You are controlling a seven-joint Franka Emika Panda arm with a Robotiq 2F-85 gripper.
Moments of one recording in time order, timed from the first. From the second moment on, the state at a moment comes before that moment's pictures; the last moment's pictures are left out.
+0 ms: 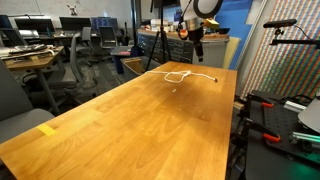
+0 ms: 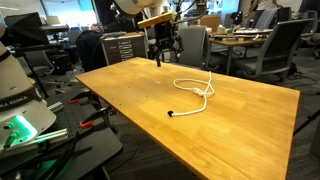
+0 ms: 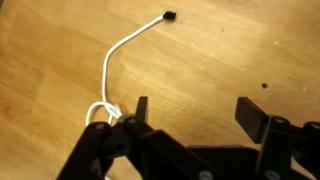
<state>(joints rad) -0.09 0.24 -0.07 -2.17 -0.48 2.25 -0.38</state>
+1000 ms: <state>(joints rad) -0.18 0.28 -0.06 -2.06 -0.12 2.32 -0.53</state>
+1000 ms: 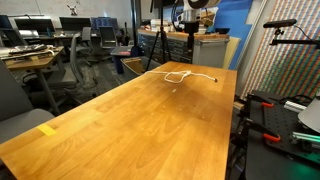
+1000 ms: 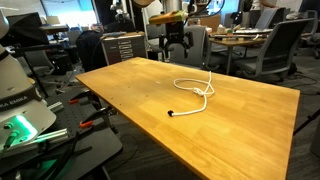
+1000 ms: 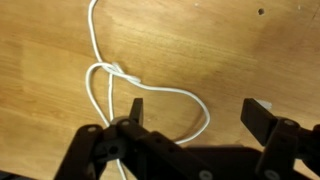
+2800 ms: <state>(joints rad) -0.14 1.05 -0.11 -1.21 -0.28 2.40 -0.28</state>
